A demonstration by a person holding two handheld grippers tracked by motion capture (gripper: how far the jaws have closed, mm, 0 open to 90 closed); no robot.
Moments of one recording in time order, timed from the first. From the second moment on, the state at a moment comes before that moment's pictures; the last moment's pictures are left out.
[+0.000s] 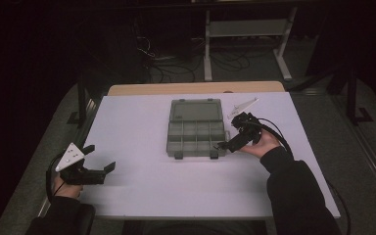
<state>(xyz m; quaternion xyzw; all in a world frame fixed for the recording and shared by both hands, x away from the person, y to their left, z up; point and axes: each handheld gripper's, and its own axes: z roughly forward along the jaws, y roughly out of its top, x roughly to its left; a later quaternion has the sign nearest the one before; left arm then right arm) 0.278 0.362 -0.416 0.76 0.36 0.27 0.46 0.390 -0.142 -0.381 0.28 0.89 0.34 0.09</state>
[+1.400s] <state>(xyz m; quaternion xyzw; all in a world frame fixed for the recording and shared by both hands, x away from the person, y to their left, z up) 0.278 0.362 -0.416 0.76 0.36 0.27 0.46 0.346 -0.188 -0.388 0.31 0.85 0.41 0.10</state>
